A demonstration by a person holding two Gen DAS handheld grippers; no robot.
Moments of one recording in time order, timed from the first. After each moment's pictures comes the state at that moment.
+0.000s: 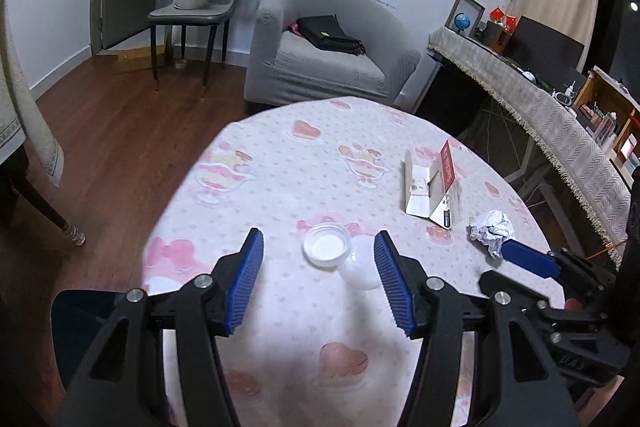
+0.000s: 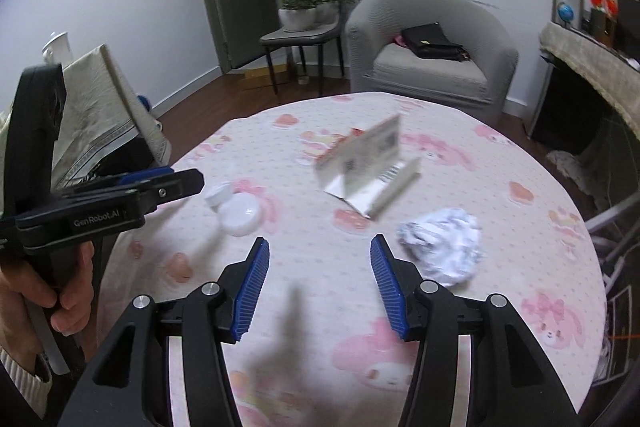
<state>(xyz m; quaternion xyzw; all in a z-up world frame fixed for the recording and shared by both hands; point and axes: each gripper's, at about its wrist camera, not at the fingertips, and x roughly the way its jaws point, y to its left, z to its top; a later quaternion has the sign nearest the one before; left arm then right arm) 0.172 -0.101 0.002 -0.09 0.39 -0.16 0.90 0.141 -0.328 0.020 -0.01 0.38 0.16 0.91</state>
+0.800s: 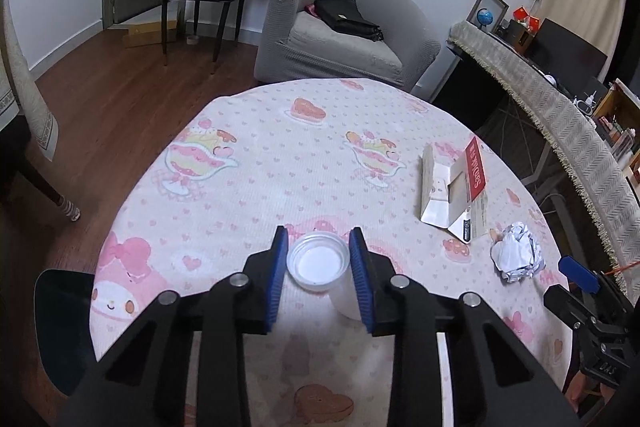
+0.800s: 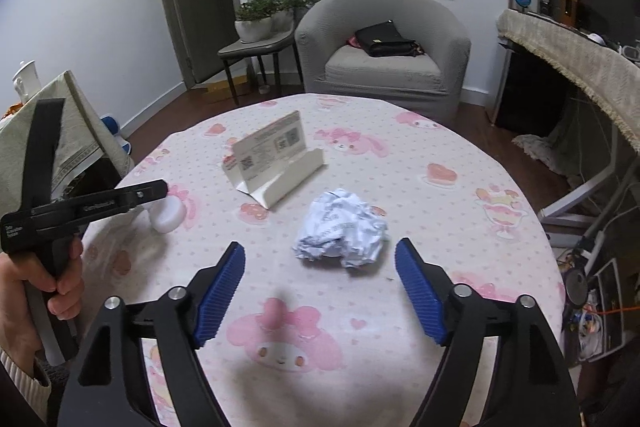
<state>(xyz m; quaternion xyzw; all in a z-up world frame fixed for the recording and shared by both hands) 0.193 -0.115 -0.016 -0.11 0.42 -0.13 0.89 0.138 -0.390 0.016 0.01 0.38 0.10 0.92</state>
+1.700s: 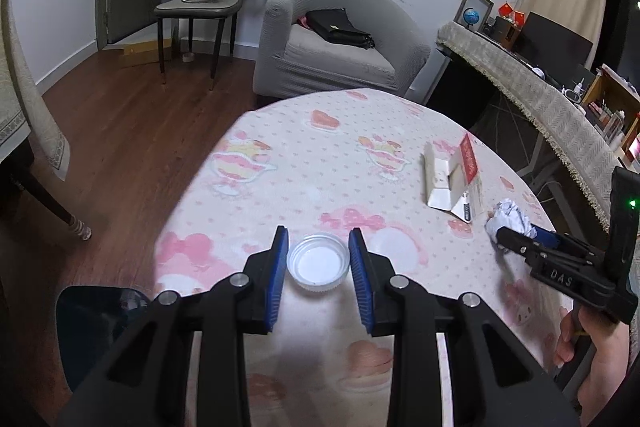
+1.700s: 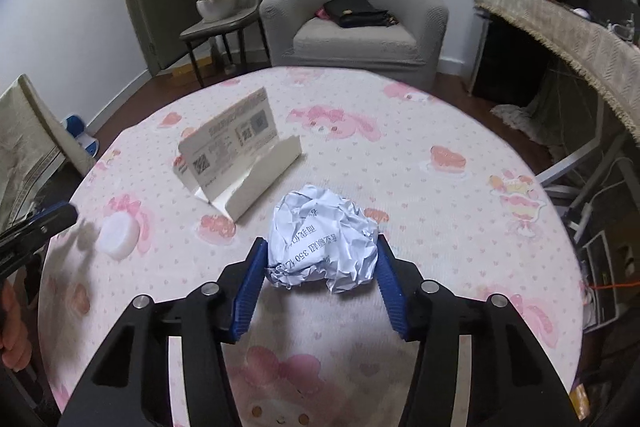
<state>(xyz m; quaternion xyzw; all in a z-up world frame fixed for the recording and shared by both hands) 0.171 -0.085 -0.004 -0.09 0.40 -0.14 0.90 0.178 -0.369 0.001 0.02 0.40 0.03 0.91</state>
